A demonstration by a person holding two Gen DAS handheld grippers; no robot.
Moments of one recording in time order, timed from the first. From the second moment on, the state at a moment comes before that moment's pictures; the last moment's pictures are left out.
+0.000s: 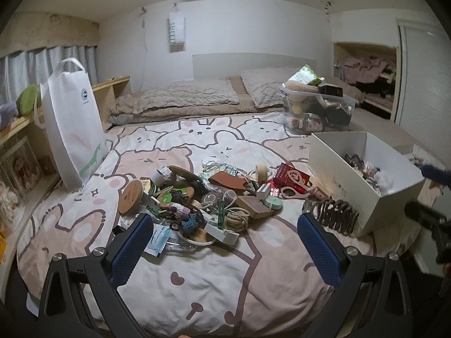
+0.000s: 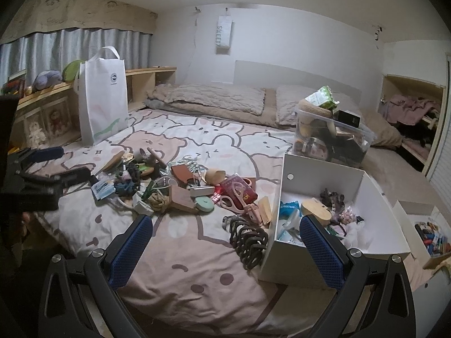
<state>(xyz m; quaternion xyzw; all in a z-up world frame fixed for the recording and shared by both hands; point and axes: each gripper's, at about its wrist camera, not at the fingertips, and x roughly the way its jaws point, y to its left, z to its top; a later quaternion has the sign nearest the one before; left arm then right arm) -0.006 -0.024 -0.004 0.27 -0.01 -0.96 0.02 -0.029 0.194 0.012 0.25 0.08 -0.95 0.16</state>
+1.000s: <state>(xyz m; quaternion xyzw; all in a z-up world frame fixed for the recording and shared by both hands) -0.089 -0.106 0.008 0.31 0.08 -0.94 0.09 -0.080 0.146 0.044 0.26 0.13 -0.93 0.22</state>
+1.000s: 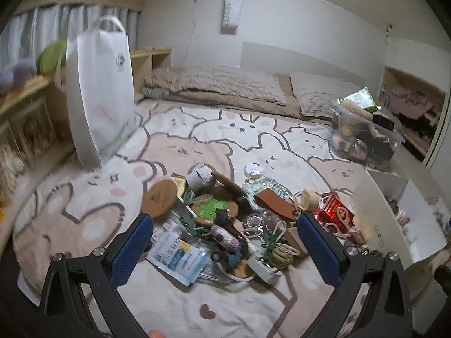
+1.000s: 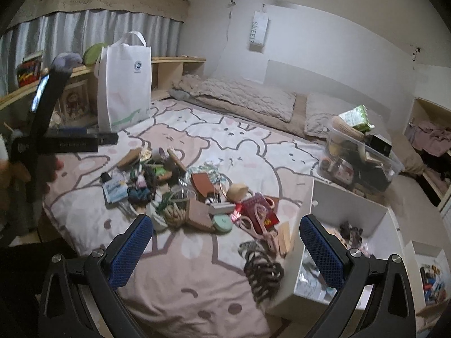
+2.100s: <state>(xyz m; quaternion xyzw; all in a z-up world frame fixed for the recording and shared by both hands) -0.155 -0.113 -0.088 0.43 0.10 -0.89 0.10 -0.198 0.102 -0.030 0.36 0.06 -0.90 0.22</state>
